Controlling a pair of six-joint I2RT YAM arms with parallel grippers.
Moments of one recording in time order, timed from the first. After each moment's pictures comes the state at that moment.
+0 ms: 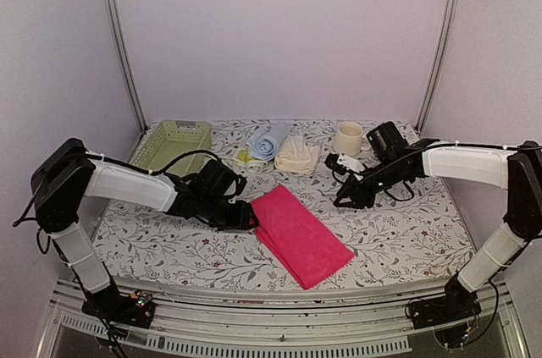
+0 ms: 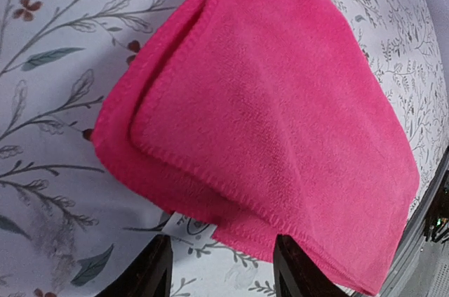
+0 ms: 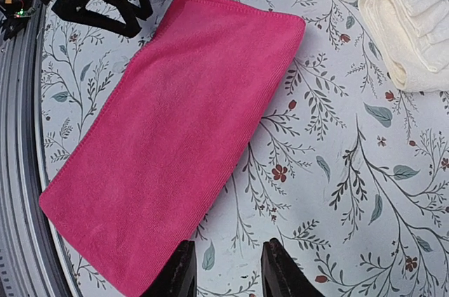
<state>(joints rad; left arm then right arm) -0.81 1.72 0.88 -0.09 0.13 -0.66 0.52 1.57 1.03 -0.46 -0.50 -0.48</state>
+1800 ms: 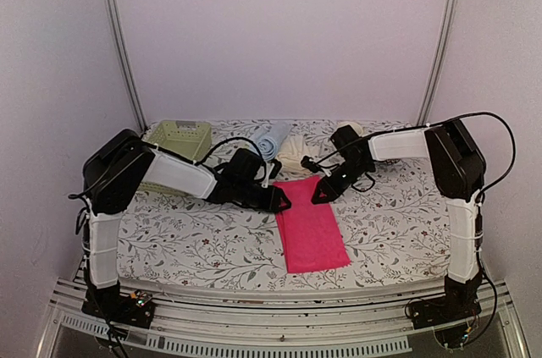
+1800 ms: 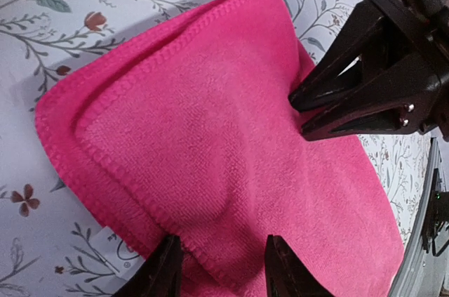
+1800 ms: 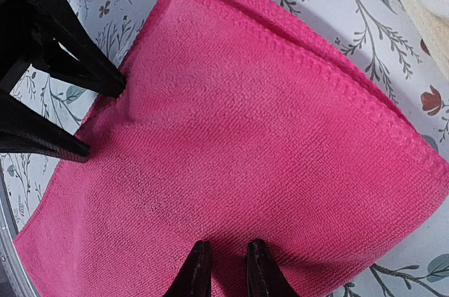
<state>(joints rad) -0.78 2.11 1.22 0.14 0.28 -0.49 0.51 2.14 1.48 -0.56 -0.51 -0.30</state>
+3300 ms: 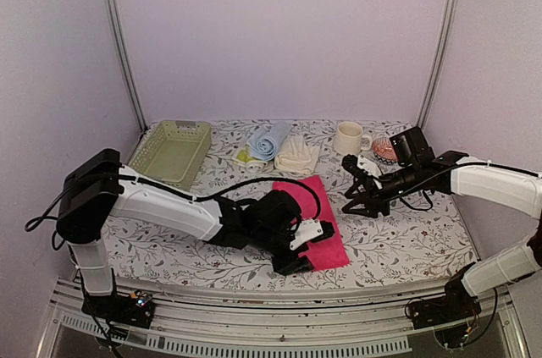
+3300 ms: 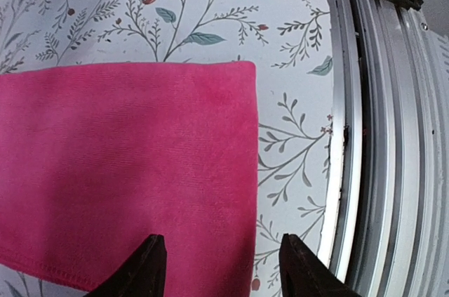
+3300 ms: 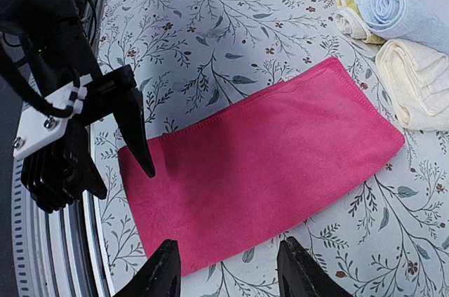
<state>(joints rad) -1.18 1.90 1.14 -0.08 0.16 0.13 0.50 1.31 0.85 -0.40 -0.64 -0.52</state>
